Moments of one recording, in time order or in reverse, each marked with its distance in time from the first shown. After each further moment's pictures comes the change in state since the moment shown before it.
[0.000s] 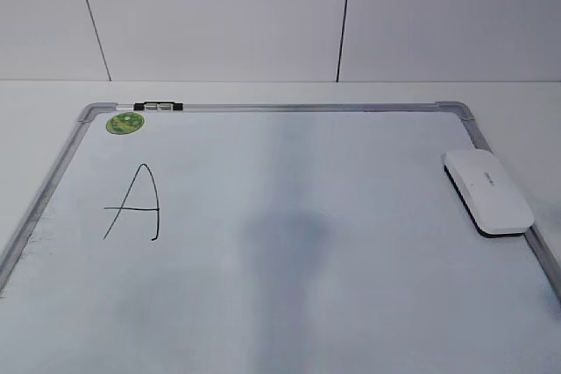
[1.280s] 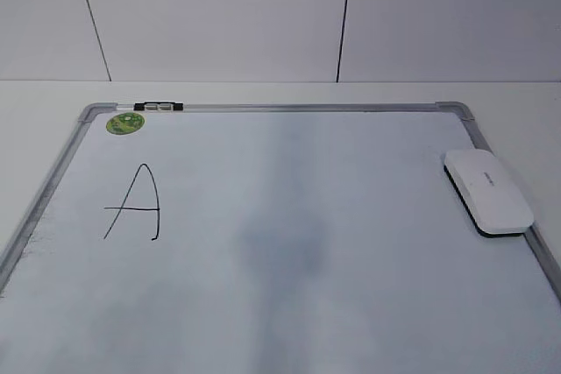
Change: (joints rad) left arm -0.005 -0.126 0.212 -0.134 -0.165 0.055; right arm 0.000 -0.256 0.146 -0.003 -0.024 -0.070
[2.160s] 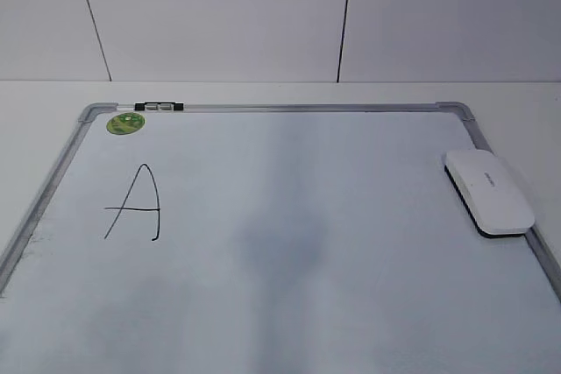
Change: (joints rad) left arm 0.081 0.000 0.000 0.002 -0.005 0.001; right arm 0.000 0.000 0.002 -0.114 0.002 0.100
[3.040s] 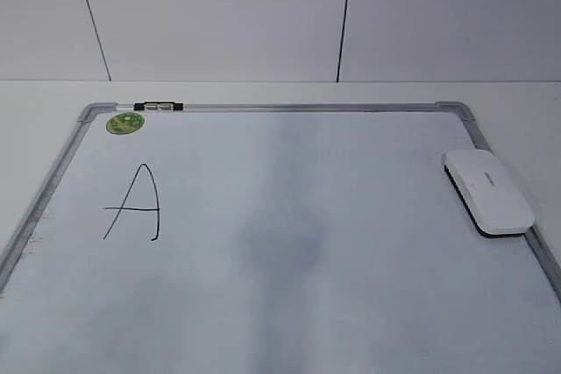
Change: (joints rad) left arm 0.000 0.000 0.000 0.000 0.000 0.000; right arm 0.000 0.000 0.000 0.008 0.000 0.003
